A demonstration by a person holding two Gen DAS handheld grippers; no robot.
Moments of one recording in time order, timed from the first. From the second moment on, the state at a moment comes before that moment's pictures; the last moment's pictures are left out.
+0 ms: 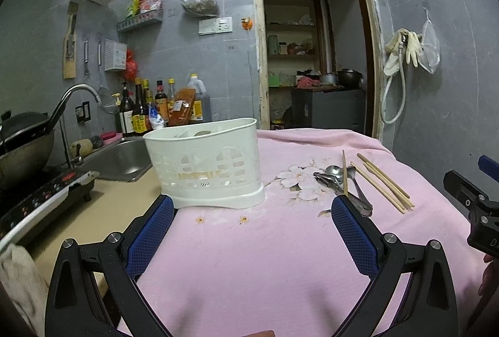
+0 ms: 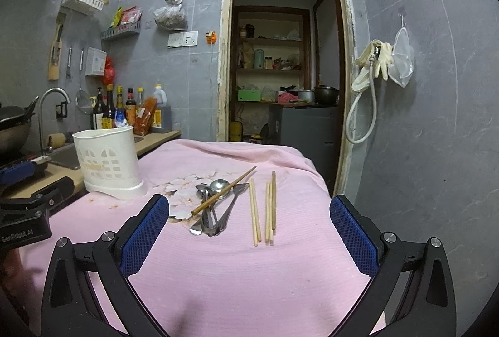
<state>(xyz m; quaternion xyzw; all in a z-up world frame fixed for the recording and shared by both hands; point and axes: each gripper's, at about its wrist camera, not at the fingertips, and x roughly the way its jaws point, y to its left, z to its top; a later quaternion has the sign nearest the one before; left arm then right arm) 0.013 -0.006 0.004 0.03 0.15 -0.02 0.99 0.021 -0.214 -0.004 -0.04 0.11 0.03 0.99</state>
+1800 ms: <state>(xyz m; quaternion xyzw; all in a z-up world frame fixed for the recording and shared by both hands) 0.294 -0.055 -0.034 -0.13 0.50 -0.24 0.82 0.303 -0.301 -0.030 -0.06 0.41 0.12 0.90</state>
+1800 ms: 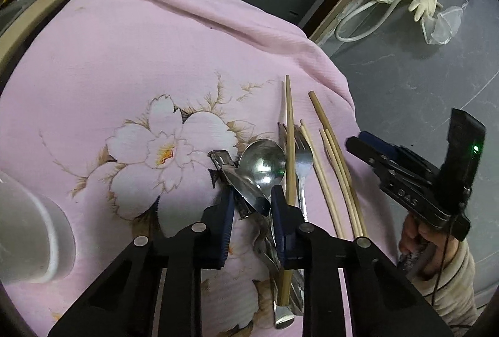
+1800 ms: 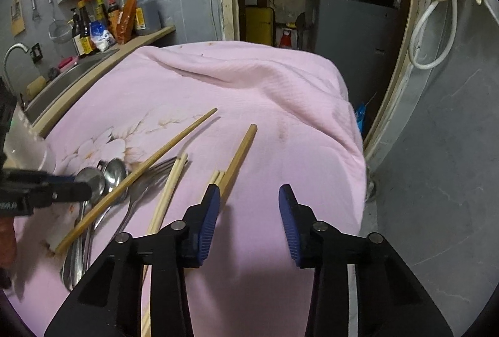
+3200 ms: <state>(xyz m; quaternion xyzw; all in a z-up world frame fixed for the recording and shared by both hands) 0.223 -0.064 0.012 -0.06 0.35 -0.25 0.90 0.246 -0.286 0.009 0.00 0.27 0.15 0.95</state>
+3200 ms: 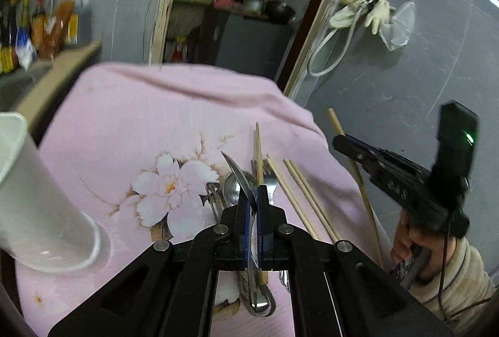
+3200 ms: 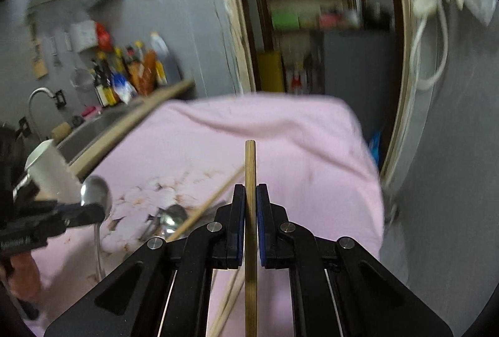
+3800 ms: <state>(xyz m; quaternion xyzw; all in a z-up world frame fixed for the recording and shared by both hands) 0.146 -0.063 0.055 0.01 0.18 -0.21 0.96 0.142 -0.220 0.039 -0.15 -0.01 0.04 0.99</state>
